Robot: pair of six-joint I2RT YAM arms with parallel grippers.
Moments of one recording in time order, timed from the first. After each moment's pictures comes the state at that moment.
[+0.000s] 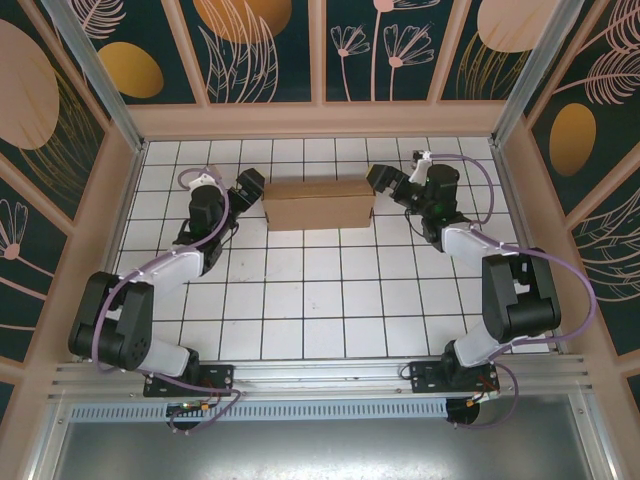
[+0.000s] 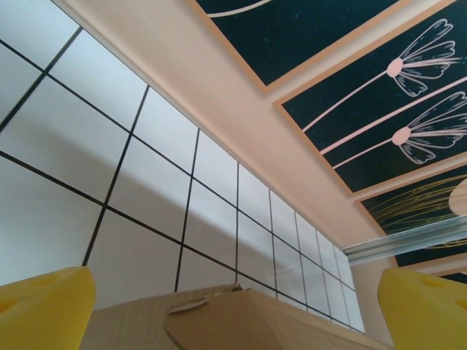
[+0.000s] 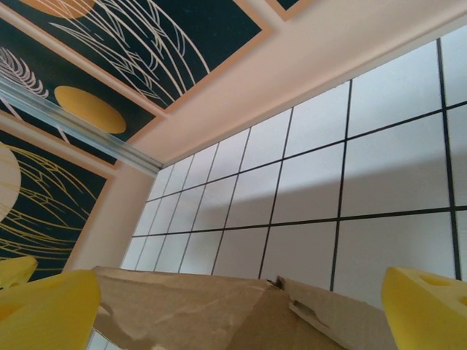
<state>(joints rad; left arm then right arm) -0.28 1.45 0.70 0.50 0.06 -0.94 0.21 1.56 0.84 0.45 -0.47 0.71</state>
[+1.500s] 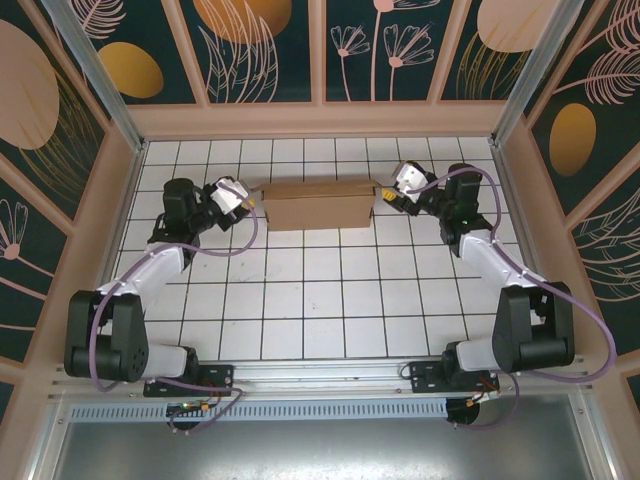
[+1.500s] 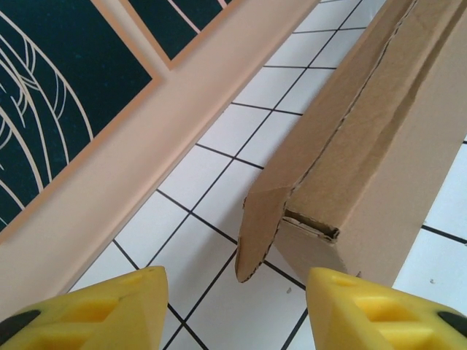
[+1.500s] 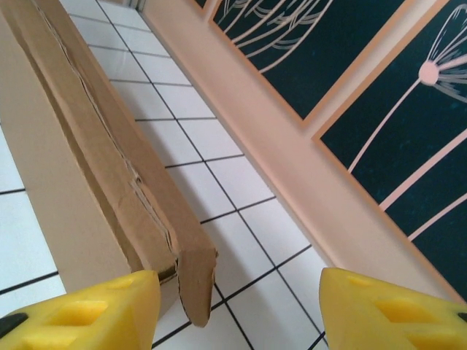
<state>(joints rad) -0.10 1.38 0.76 0.25 0.52 0.68 0.13 1.38 0.83 0.24 -0.63 -0.75</state>
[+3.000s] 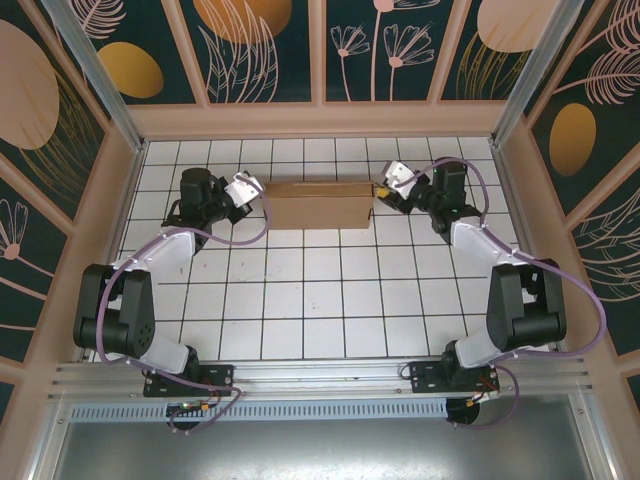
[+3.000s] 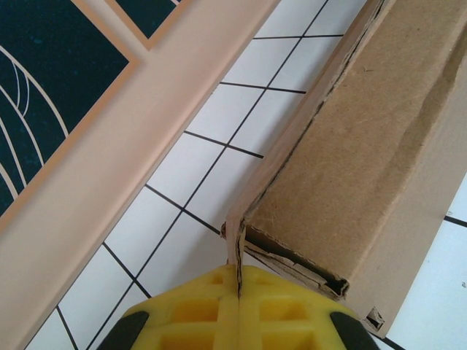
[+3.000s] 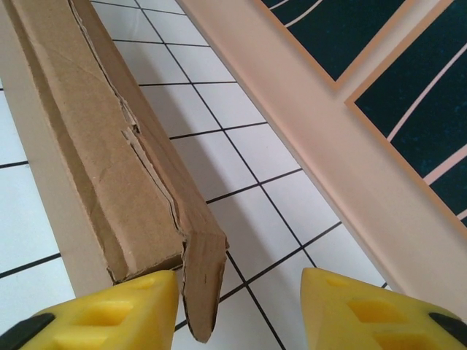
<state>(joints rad) -0.17 1.51 0.87 0.19 0.43 0.75 0.17 1.50 0.94 0.14 -0.58 -0.78</state>
